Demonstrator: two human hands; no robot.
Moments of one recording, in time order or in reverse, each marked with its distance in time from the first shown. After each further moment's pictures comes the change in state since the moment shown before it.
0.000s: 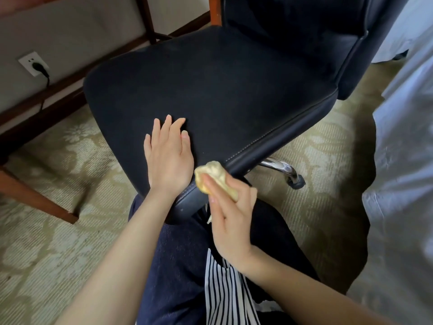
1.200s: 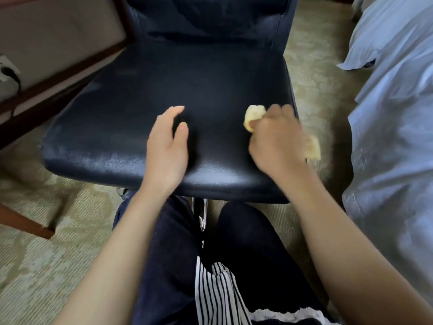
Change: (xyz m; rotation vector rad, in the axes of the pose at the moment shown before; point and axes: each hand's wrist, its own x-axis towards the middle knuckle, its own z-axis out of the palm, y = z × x) left_hand 0.005 0.040 -0.007 -0.508 -0.011 0.034; right_hand 0.160 0.023 -0.074 -0.966 -0.490 0.101
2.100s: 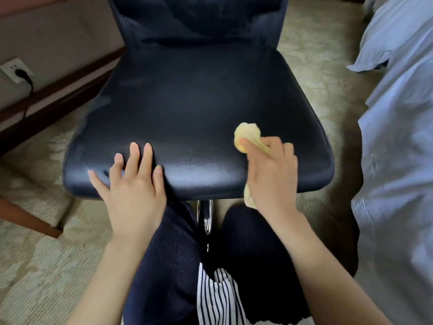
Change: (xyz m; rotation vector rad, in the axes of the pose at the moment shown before) left_hand -0.042 -0.057 -0.038 0.905 0.111 0.016; right_hand -0.041 -0.018 0.042 0.317 0.199 0.048
